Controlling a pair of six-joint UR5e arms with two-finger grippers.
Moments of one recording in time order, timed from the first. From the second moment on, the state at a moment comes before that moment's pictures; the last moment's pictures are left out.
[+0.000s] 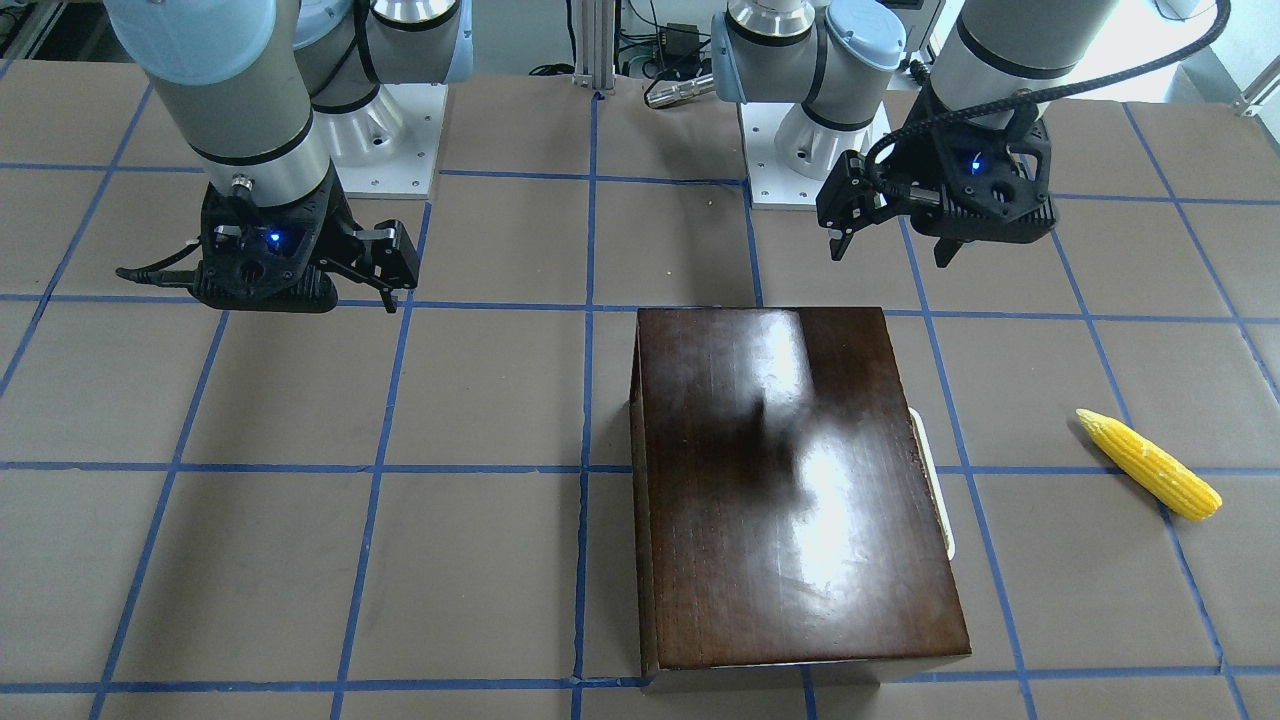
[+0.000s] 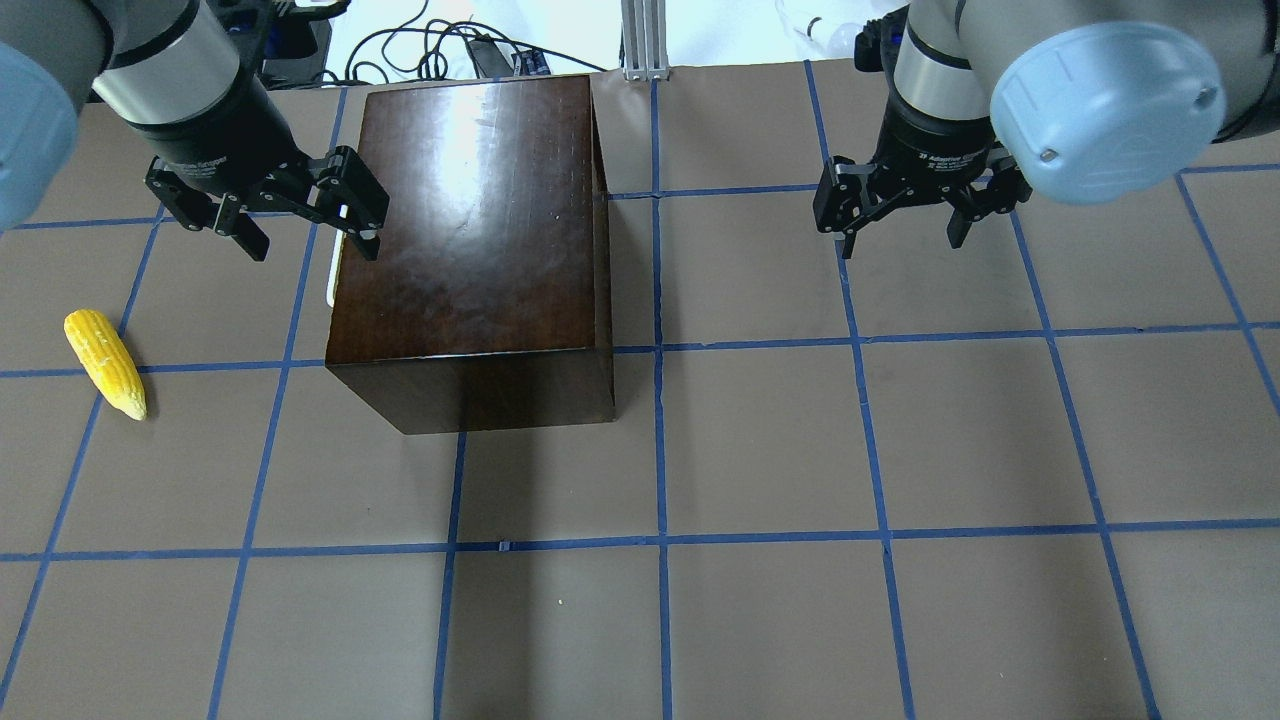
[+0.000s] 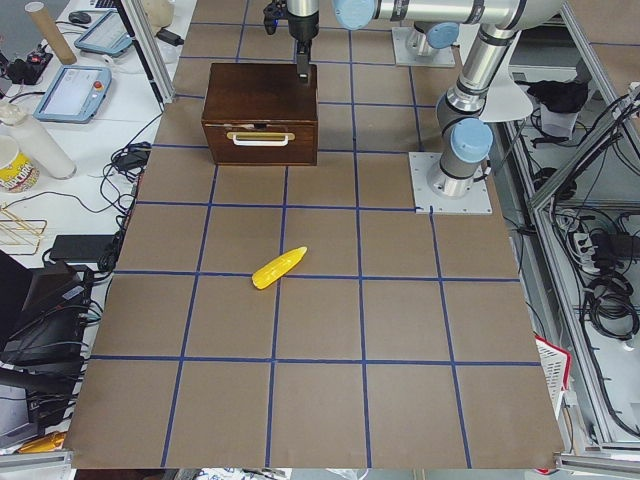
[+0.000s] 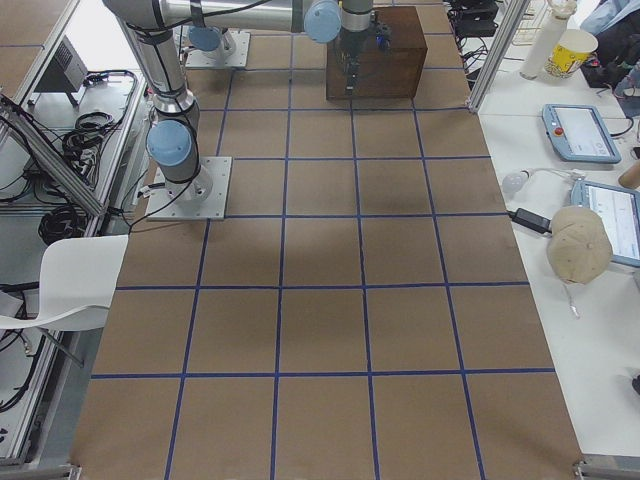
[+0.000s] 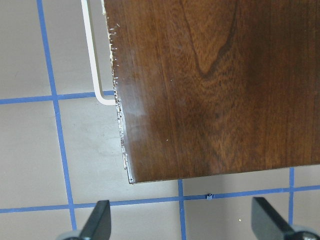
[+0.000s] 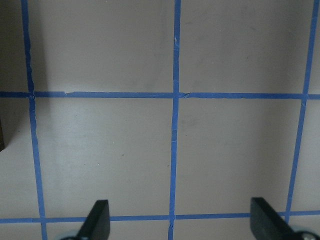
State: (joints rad) left arm -1.53 -1.56 -1.55 -1.62 1.57 0.10; right arm 1.65 -1.48 1.58 -1.62 -1.63 0.06
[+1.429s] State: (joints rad) left arm -1.21 -1.72 -1.52 -1.47 1.49 0.44; right arm 1.65 -1.48 1.58 -1.63 -1.63 0.06
